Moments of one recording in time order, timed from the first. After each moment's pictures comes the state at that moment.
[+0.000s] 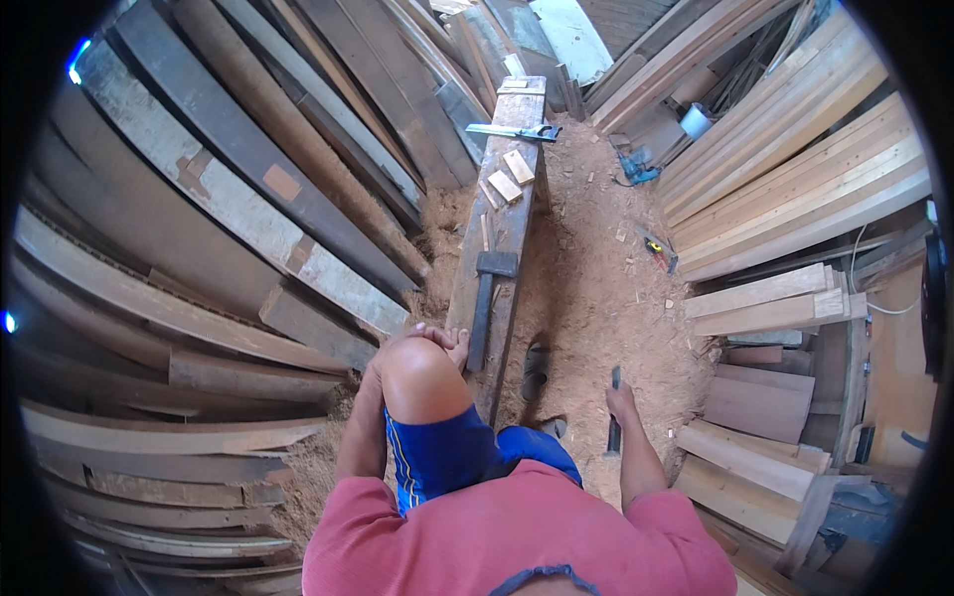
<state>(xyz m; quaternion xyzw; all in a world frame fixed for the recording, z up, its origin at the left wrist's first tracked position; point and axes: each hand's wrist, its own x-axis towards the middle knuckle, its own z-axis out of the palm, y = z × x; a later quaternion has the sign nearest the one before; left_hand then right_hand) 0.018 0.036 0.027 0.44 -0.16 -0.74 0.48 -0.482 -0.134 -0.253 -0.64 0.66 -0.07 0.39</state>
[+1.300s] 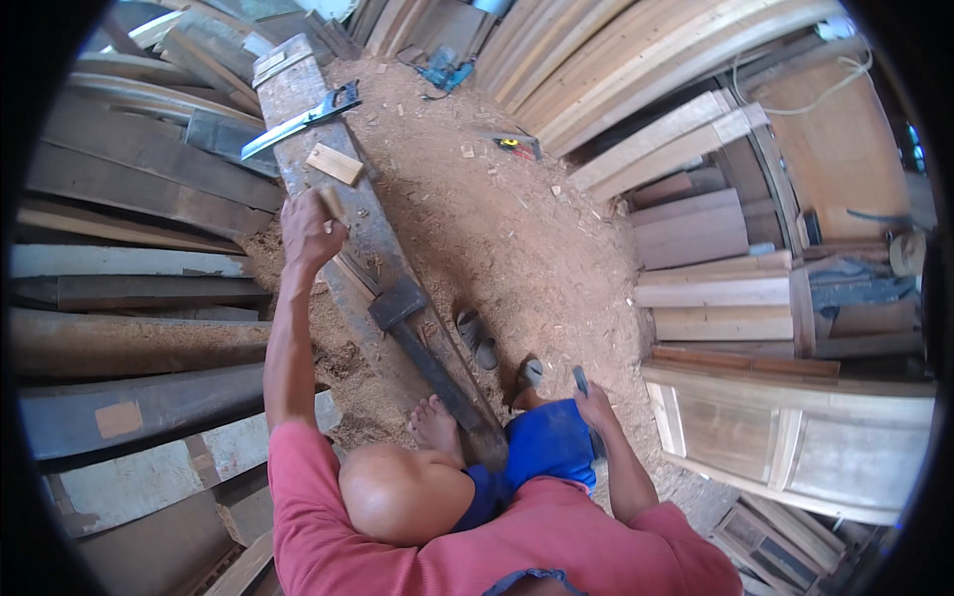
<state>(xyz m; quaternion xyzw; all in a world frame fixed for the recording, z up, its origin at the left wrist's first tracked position) 0.146 -0.371 -0.100 0.66 -0.72 -0.14 0.15 -0.367 -0.009 -0.155 -0.46 0.81 0.01 0.37</state>
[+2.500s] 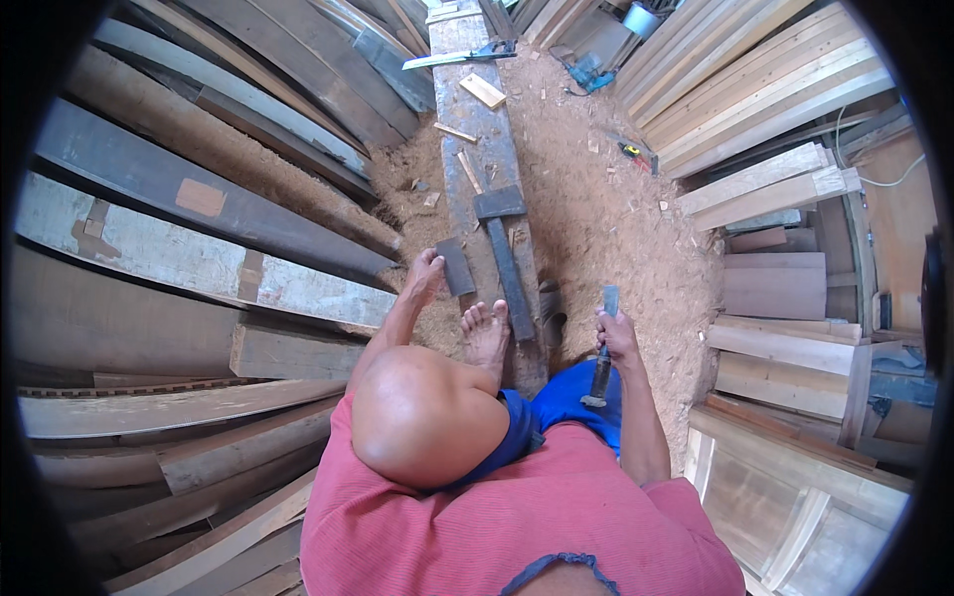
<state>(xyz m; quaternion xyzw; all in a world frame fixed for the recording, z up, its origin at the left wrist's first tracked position) 0.142 -0.052 -0.239 0.68 -0.29 -0.54 0.40 -0.286 -0.051 -0.157 -0.29 0.62 -0.26 0.68</state>
